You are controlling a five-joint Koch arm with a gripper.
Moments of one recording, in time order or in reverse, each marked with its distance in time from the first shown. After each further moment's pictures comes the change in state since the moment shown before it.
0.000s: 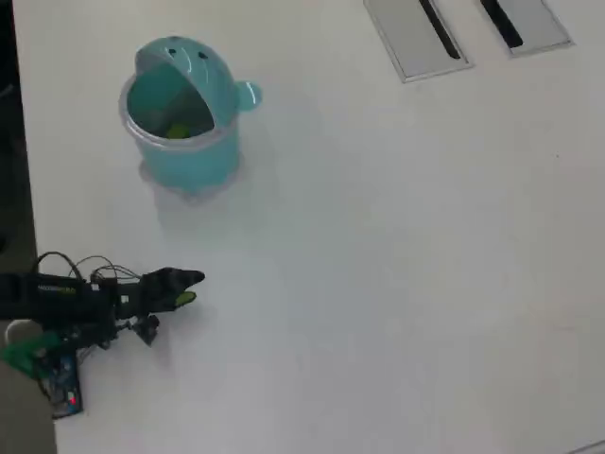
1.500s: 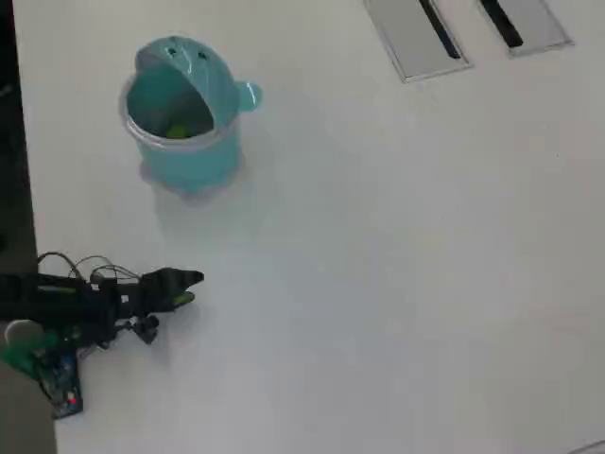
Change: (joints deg) arm -0.7 0.0 0.0 1.9 0.3
